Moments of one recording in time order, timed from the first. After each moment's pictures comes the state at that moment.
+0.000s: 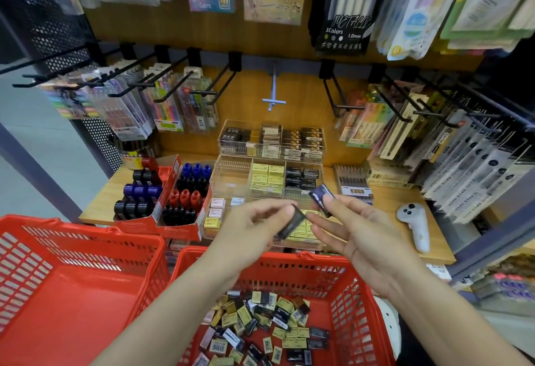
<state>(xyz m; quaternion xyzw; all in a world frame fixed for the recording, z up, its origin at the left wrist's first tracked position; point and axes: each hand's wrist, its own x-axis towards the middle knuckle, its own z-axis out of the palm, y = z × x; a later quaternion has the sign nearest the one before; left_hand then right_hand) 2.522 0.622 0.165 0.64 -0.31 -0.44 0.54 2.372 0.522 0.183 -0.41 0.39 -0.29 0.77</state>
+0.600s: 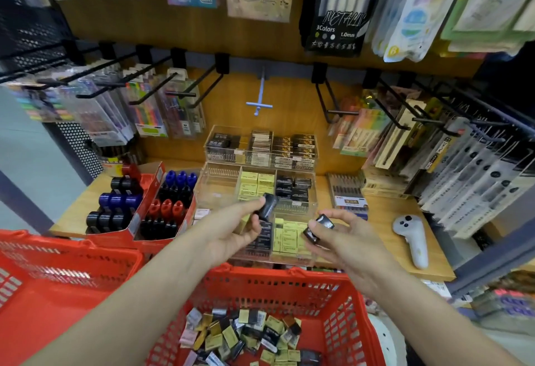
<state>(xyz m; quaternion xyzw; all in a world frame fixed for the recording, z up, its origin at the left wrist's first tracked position) 2.563 0.555 0.135 0.54 0.02 -0.57 0.63 2.379 0.472 0.136 -0.46 0.48 -0.25 0.70</state>
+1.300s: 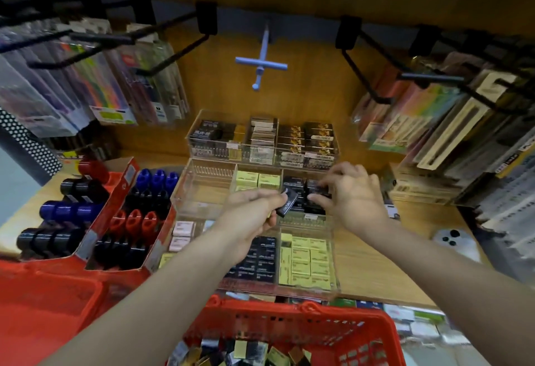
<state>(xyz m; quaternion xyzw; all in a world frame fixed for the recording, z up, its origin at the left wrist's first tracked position) 2.599 0.459 0.056 0.63 -0.11 -0.50 0.59 2.461 0.318 0.055 -0.90 0.43 -0.07 0.01</state>
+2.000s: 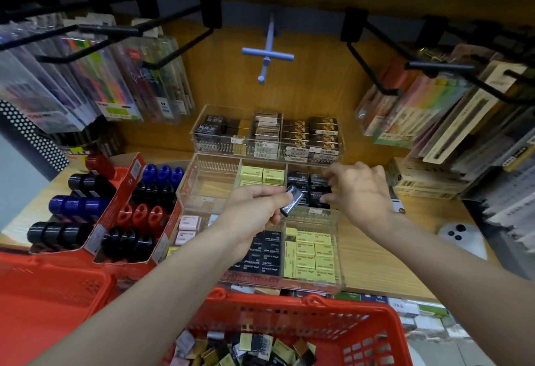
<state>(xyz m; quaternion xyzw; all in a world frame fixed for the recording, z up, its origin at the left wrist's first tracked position) 2.596 0.471 0.064 0.65 -0.17 -0.48 0.57 2.463 0.315 0.055 -0.90 0.43 -0.06 -0.03</state>
